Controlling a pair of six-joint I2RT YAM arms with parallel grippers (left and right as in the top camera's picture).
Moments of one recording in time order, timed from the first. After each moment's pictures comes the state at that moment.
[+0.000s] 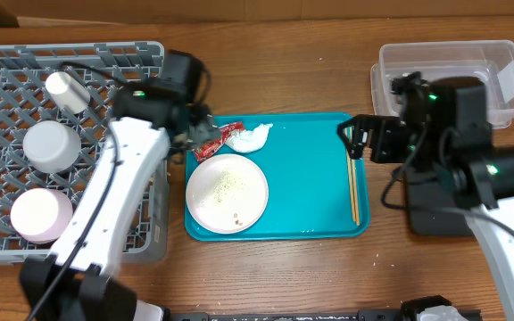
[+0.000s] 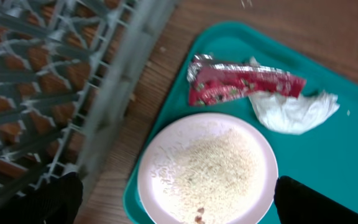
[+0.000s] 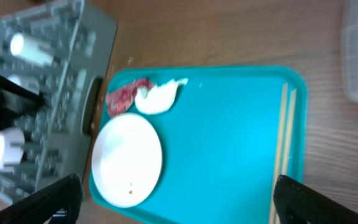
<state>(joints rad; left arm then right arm) -0.25 1.63 1.54 -1.23 -0.15 -0.72 0.18 1.25 1.31 -0.93 -0.37 0.27</state>
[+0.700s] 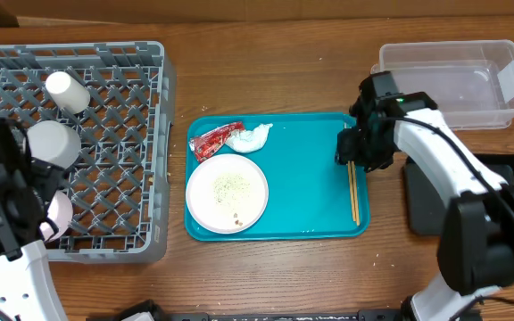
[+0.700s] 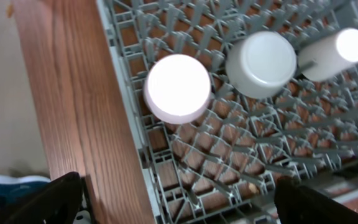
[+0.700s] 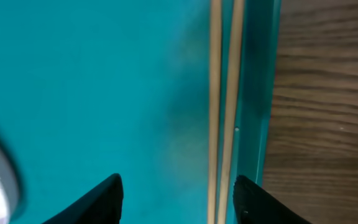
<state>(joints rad) 0.40 1.17 1.55 -1.48 -0.38 -0.84 0.20 1.83 1.31 -0.97 -0.19 0.24</state>
